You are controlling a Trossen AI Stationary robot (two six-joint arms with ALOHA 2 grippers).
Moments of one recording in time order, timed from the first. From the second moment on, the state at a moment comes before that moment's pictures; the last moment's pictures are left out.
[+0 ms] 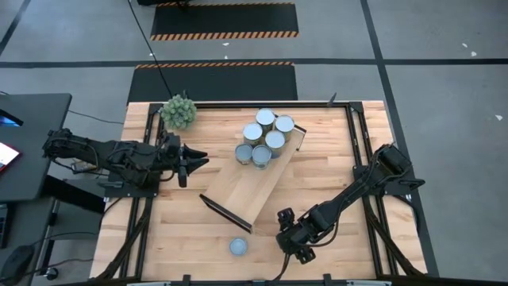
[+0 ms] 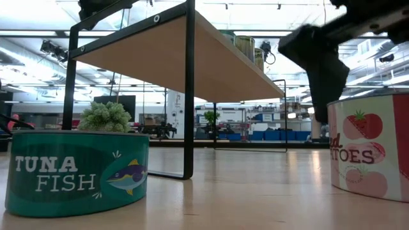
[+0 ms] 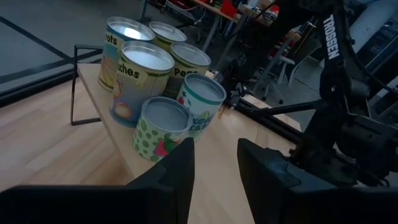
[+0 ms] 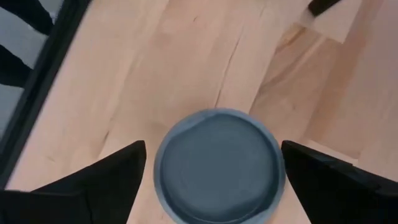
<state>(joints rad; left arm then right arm) -0.26 0.72 0.72 -0.26 -0.48 -0.57 0.60 1.88 1.28 -0.58 0.06 0.19</state>
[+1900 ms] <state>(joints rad) -0.26 0.72 0.72 -0.29 -0.49 -0.60 0.20 1.78 1.65 -0.85 0.21 0.41</state>
